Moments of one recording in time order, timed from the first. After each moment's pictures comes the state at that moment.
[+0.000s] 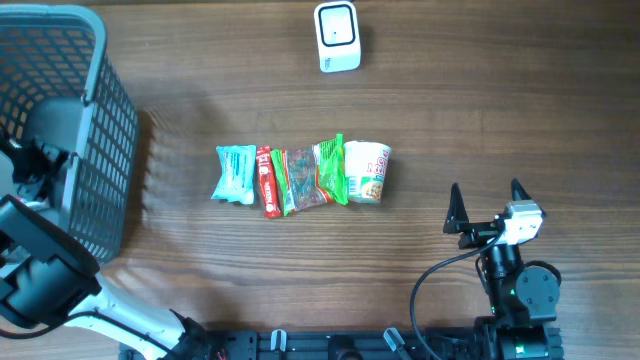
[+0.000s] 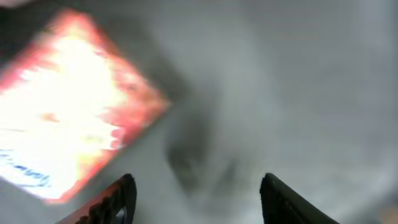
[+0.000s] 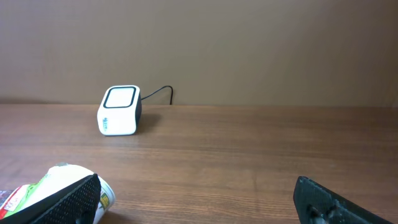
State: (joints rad) left arm 0.75 1.97 1.50 -0.81 0.14 -0.36; right arm 0.06 0.02 0.01 0.00 -0.02 0.02
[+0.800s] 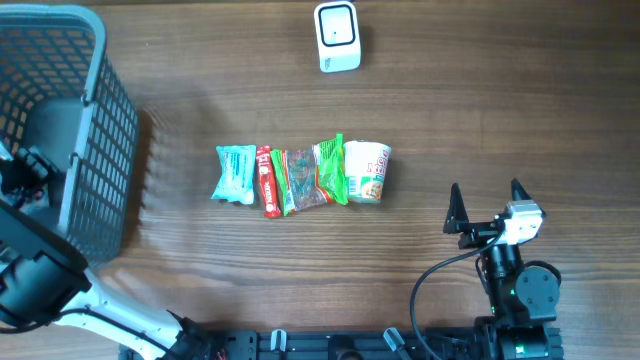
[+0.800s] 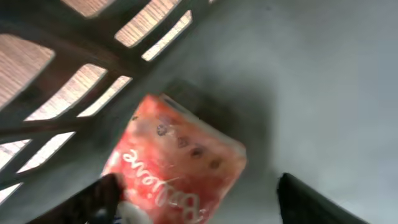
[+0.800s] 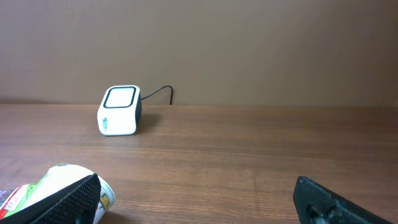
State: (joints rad) left arm 0.82 2.03 1.50 -0.71 0.05 0.03; right arm 0.06 0.02 0.01 0.00 -0.02 0.02
